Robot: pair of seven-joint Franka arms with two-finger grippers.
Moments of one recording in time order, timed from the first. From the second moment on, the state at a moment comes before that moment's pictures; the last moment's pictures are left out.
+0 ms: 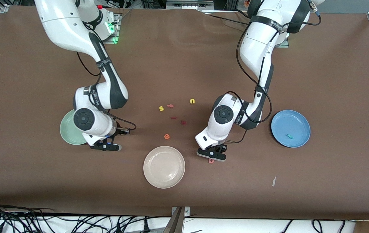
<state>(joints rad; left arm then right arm) -0.64 1.03 0.18 -1.20 -0.13 2.44 -0.23 0.44 0.67 -0.17 -1.56 0.16 2.09 0.27</state>
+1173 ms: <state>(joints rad) -0.32 0.82 0.11 -1.37 -0.13 2.12 -0.06 0.43 0.48 -0.34 -1.96 0.06 2.31 -0.02</state>
